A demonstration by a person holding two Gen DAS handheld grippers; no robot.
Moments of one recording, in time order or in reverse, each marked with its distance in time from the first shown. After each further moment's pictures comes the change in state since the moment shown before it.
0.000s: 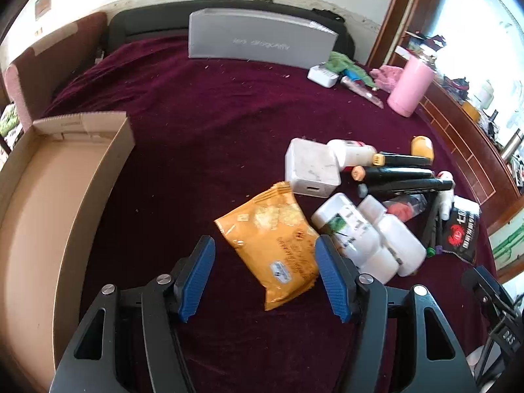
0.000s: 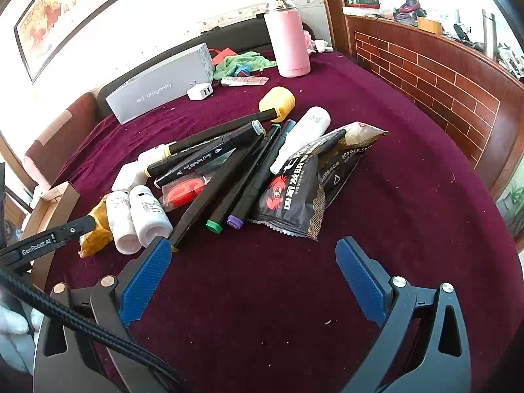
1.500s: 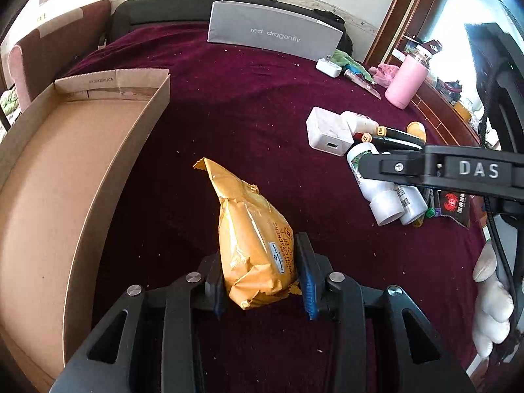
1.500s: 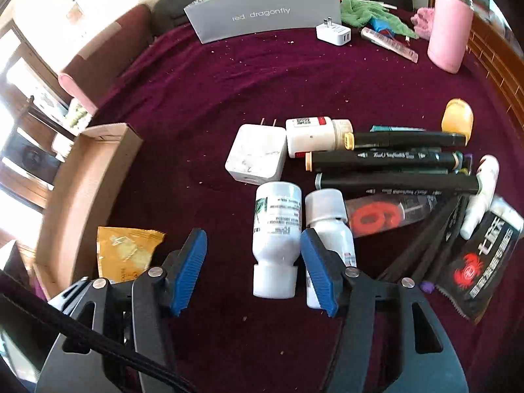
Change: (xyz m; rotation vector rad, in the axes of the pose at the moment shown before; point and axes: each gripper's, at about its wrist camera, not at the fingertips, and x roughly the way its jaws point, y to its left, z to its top) left arm -0.024 0.038 -0.050 -0.010 -0.008 -0.049; right arm 0.082 0.150 0.049 -0.248 0.377 0.162
